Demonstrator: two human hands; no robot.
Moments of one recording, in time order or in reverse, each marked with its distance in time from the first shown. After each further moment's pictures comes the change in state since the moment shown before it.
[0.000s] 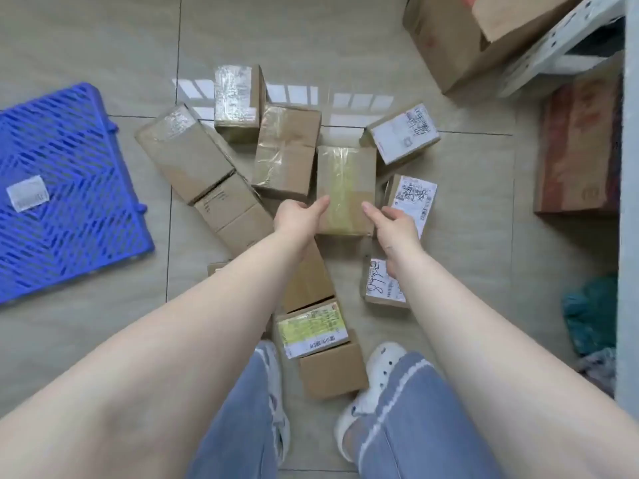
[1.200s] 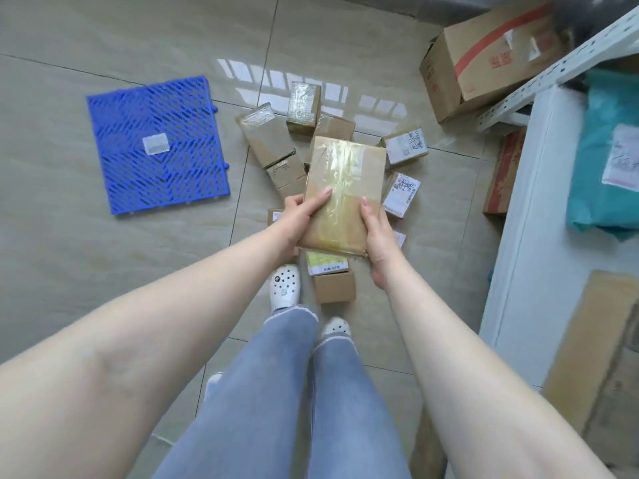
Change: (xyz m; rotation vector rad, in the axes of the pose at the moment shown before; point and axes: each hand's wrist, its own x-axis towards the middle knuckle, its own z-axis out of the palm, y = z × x) left_hand -0.288 0.041 -0.165 -0.436 -0.223 -0.094; right_hand -0.313 -0.063 -0.018 0.075 -0.321 -0.164
